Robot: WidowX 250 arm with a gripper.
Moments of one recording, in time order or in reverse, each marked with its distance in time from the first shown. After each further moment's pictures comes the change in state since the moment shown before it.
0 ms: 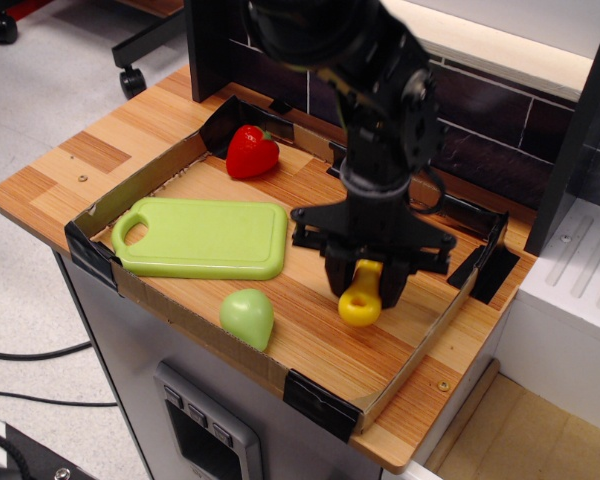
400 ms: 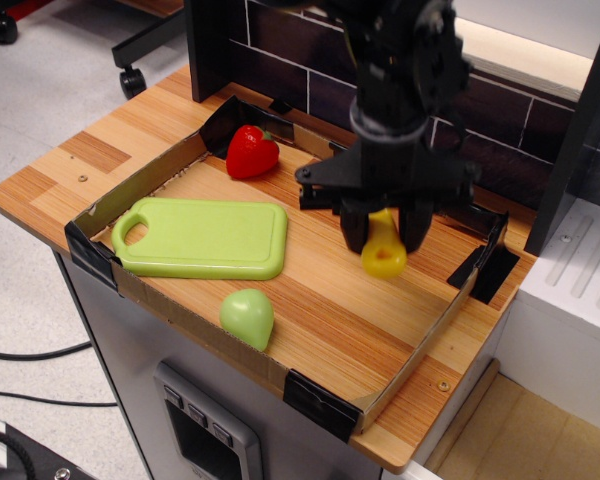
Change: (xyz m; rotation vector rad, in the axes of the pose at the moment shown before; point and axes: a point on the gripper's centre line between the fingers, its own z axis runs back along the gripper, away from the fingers) arm 0.012 -0.005 0.045 -0.031 -0.116 0.281
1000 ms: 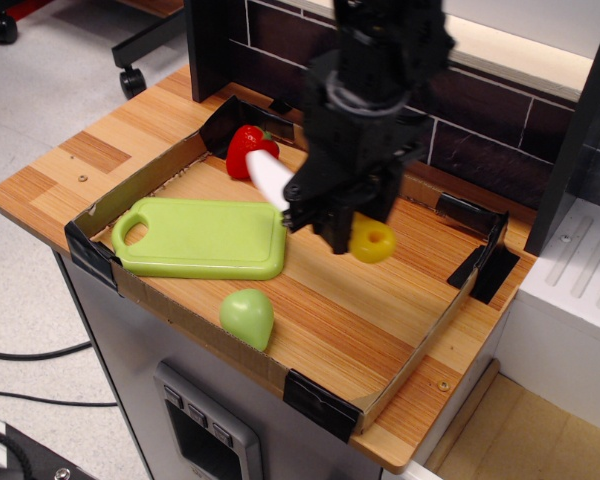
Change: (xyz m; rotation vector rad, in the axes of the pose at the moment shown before) arm 0.005 0.031 0.009 0.145 0.019 0.751
